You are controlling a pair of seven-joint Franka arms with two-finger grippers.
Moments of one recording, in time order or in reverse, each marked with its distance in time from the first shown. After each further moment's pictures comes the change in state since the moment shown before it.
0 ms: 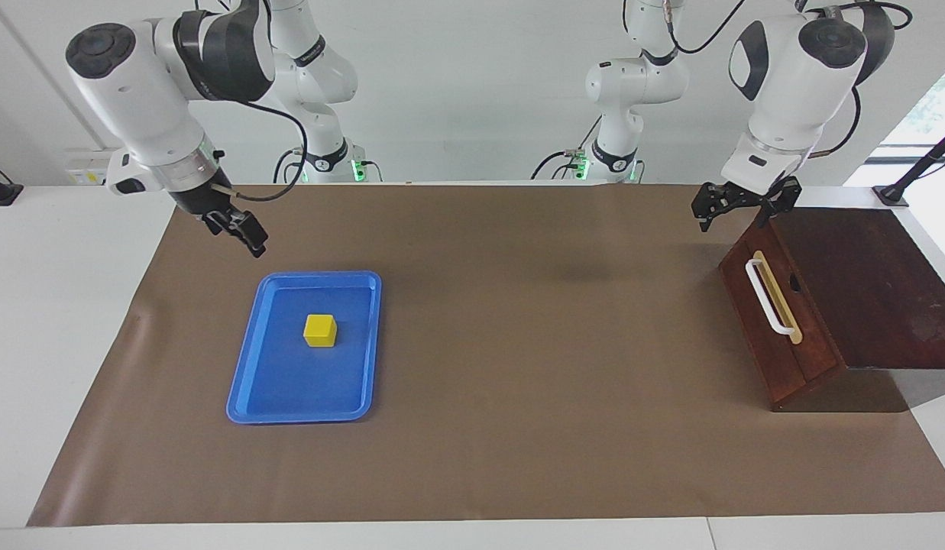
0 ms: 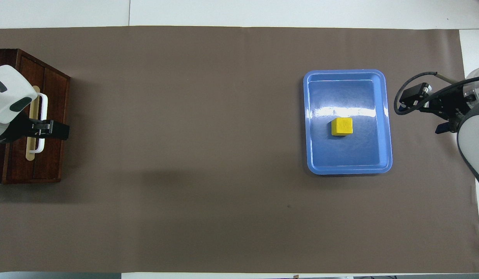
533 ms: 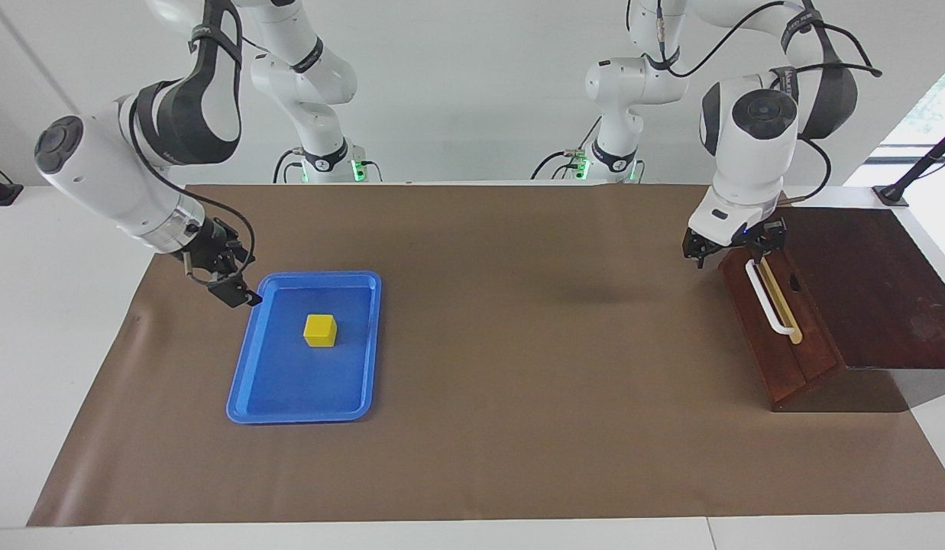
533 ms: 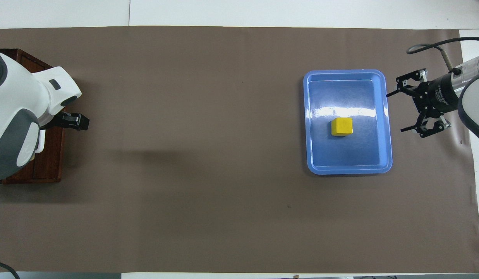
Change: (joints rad) left arm -0.037 0.127 0.007 -0.029 0.183 0.138 -0.031; right arm -0.079 0.147 -0.008 -0.001 0.299 0.085 0.416
